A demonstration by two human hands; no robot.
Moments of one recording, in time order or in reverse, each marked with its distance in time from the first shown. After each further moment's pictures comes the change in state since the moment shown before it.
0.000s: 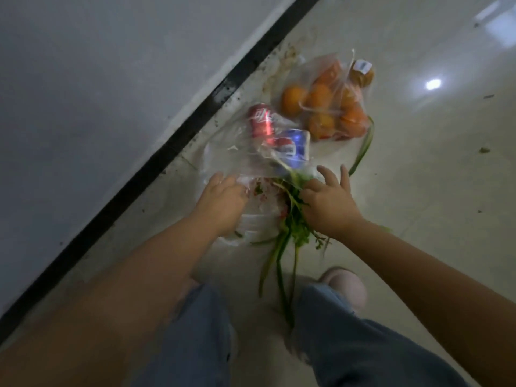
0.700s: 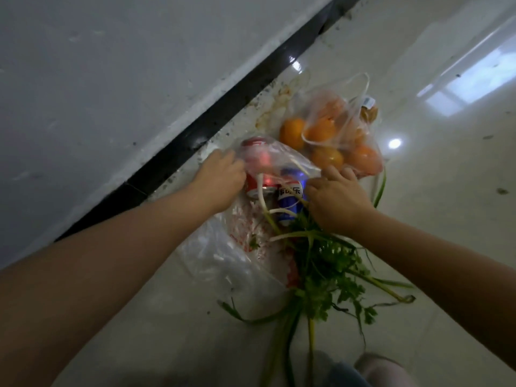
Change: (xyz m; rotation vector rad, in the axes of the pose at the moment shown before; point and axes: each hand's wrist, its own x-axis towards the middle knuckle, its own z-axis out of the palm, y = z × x) left_hand 0.139 -0.067 0.037 0.320 0.339 -0.086; right_hand 0.114 0.033 0.032 -0.283 0.291 0.002
